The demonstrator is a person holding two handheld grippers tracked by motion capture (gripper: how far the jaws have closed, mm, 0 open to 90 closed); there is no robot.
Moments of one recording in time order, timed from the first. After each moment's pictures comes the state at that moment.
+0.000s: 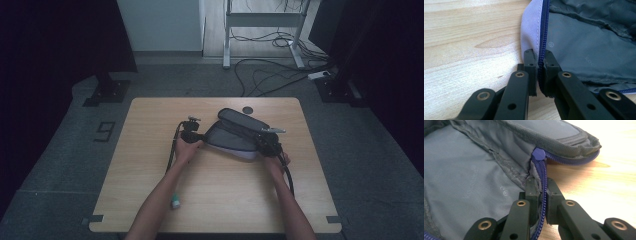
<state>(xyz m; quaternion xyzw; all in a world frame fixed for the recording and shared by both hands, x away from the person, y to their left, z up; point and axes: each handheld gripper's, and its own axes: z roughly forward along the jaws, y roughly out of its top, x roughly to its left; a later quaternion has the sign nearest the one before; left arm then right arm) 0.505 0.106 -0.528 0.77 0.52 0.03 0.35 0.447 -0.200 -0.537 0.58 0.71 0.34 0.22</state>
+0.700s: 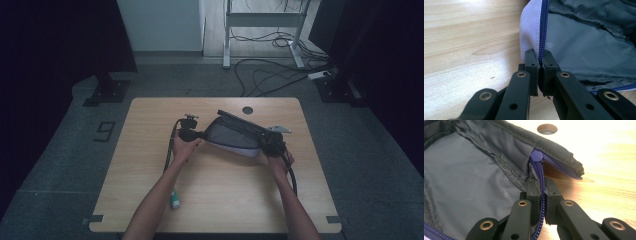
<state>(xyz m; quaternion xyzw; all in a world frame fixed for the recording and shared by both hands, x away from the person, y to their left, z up) 0.492 0.111 -0.500 0.77 0.51 0.03 0.38 0.431 -0.204 -0.510 0.56 0.70 0.37 0.26</state>
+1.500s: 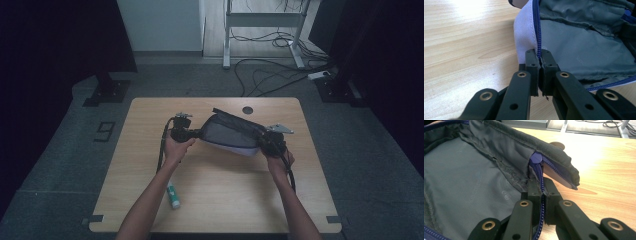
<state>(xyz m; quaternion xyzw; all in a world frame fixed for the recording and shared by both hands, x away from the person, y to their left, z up) 0.464 0.129 -0.464 0.77 0.48 0.05 0.41 0.412 -0.196 -0.481 0.53 0.69 0.41 0.26</state>
